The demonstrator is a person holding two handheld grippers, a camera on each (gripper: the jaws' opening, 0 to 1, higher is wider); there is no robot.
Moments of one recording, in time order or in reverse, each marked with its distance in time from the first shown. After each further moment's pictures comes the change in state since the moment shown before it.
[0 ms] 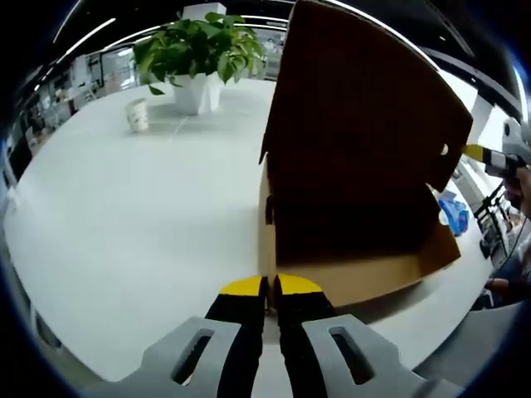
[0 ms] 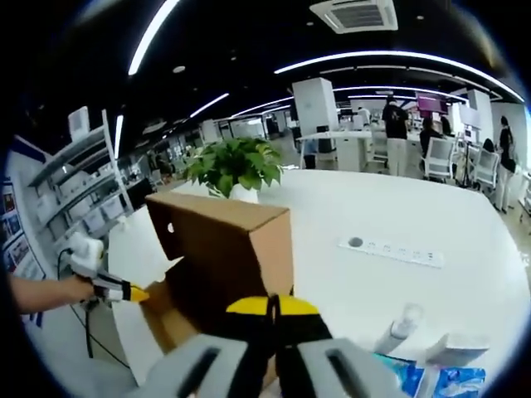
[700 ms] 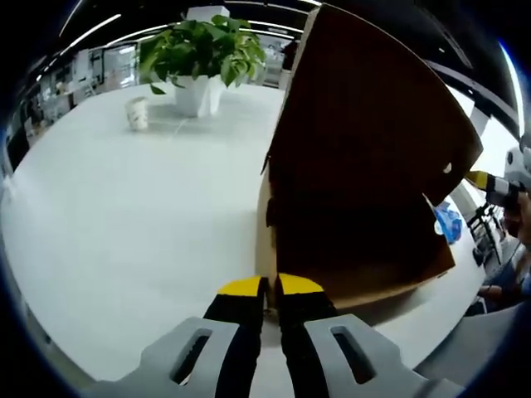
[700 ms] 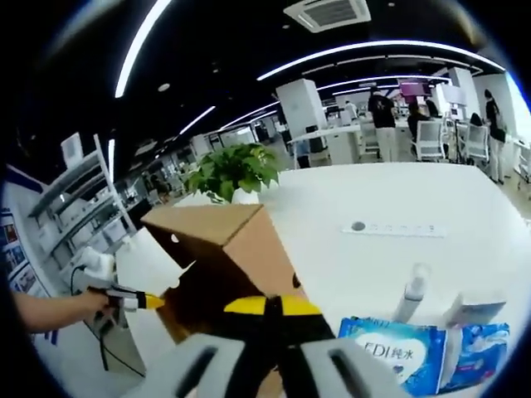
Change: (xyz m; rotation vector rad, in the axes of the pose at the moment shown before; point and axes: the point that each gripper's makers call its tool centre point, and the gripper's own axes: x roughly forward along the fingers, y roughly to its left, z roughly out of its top) left arm 0.009 0.009 0.004 -0.039 -0.039 -0.045; right arm -0.019 0.015 -0.022 0.130 -0.038 0.003
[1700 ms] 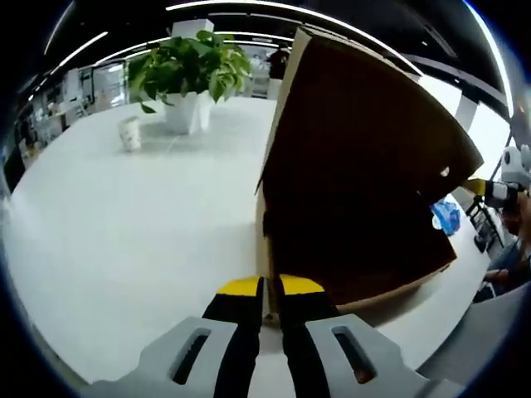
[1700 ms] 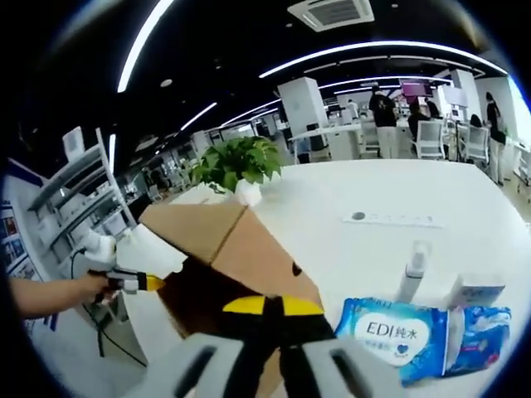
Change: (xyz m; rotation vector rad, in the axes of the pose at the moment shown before) left arm -0.011 -0.007 0.008 0.086 -0.059 -0.014; right arm -0.012 0.008 -0.028 -0.015 0.013 -0.003
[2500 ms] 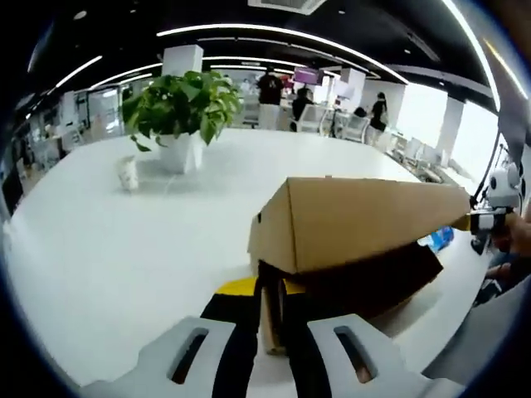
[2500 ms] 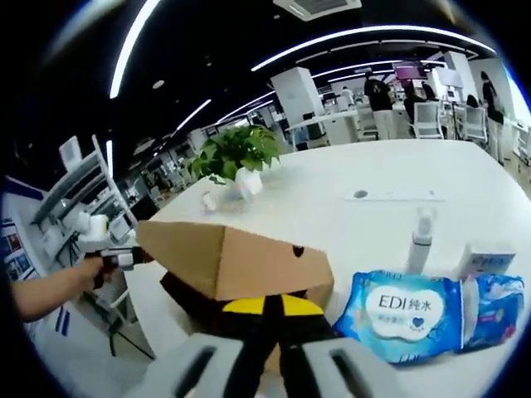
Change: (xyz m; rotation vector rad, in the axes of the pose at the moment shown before) left arm -0.018 -0.011 0.046 0.070 -0.130 -0.033; right arm 0.001 0.004 -0.030 0.062 0.050 0.020
